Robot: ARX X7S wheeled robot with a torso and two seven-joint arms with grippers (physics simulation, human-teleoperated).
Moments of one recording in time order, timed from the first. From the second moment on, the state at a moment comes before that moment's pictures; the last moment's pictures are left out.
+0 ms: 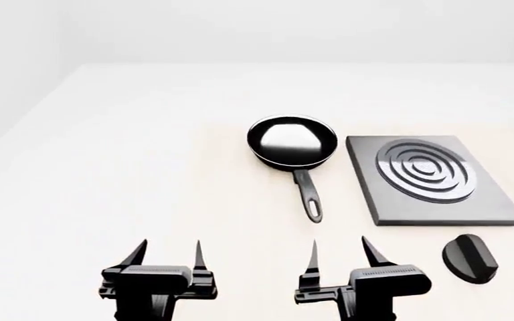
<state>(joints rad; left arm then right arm) -0.01 -0.16 0.20 0.01 -0.18 0.02 -0.16 0.01 0.16 -0.21 0.00 0.08 -0.07 0.17</state>
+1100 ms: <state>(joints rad) 0.02 -0.19 0.21 0.09 -0.15 0.18 -0.23 -0.03 0.18 -0.19 -0.10 0.14 -0.22 0.22</state>
